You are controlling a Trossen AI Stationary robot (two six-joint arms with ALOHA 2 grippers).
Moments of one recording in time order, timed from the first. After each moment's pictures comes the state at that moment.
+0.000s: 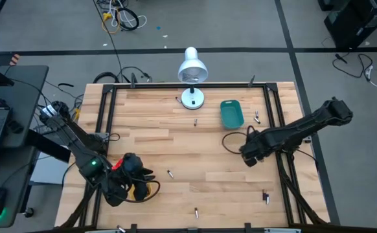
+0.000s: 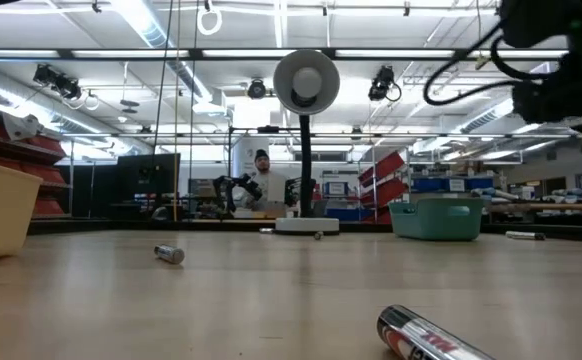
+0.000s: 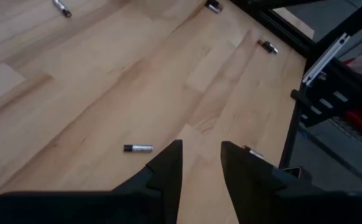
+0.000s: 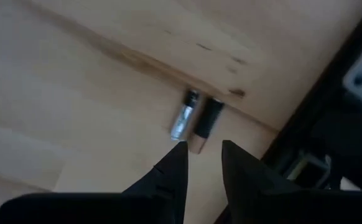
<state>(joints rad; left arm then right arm) -0.82 1.33 1.13 -0.74 -0.75 -1.30 0.32 1.25 0.77 -1.24 -0.04 1.42</state>
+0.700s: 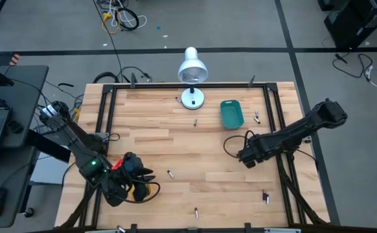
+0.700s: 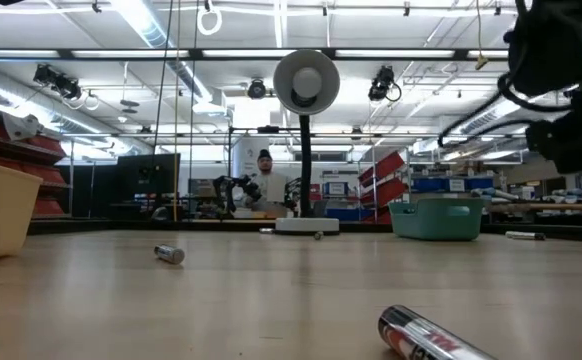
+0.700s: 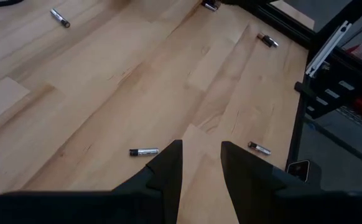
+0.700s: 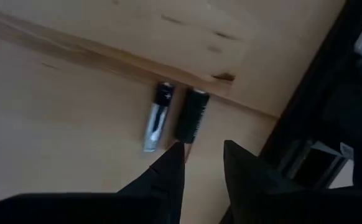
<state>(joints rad) -0.82 1.33 1.13 -0.74 -0.75 -1.23 0.33 1.38 0.68 -1.16 -0.09 1.52</state>
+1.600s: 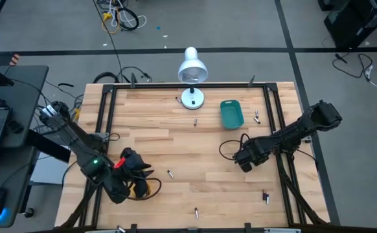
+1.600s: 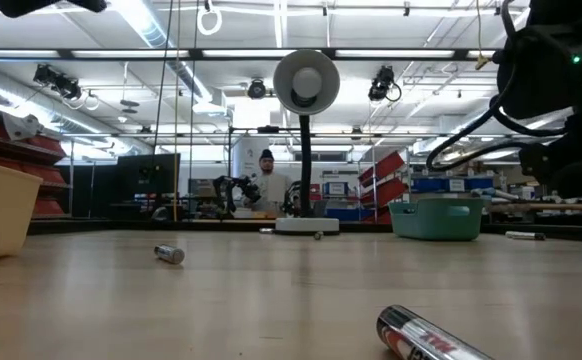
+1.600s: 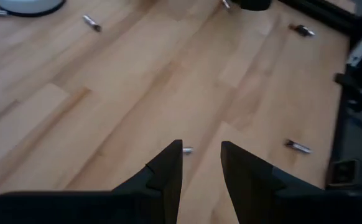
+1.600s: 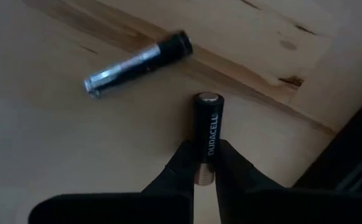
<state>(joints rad) -0.79 1.33 1.13 -0.86 -0.75 -1.23 0.33 1.47 0.65 -0.97 -0.16 1.44</state>
